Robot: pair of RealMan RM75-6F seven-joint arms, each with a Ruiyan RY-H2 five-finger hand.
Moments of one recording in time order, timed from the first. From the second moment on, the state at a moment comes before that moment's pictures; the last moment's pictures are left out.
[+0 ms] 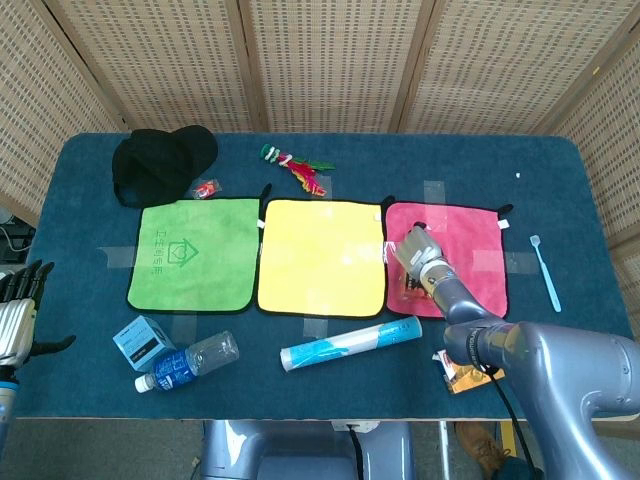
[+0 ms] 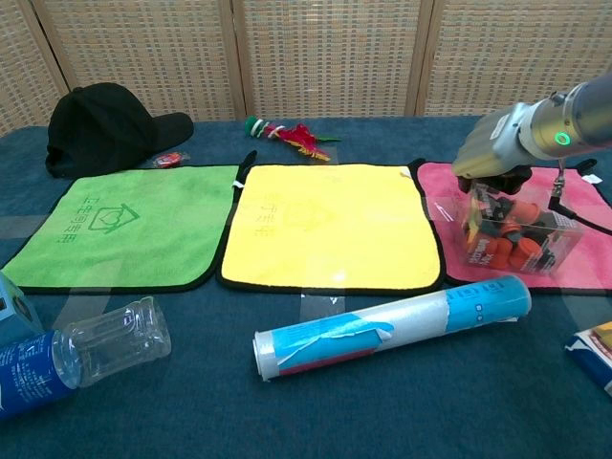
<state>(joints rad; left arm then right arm) -0.19 -1.08 -0.09 -1.77 1.18 1.31 0.21 1.47 -1.44 -0.45 -1.36 -0.36 0.65 -0.86</state>
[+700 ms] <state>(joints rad) -0.15 -1.04 -0.06 -1.80 1.29 1.36 0.14 1.26 -1.16 -0.31 -1.58 -0.74 1.06 -0.61</state>
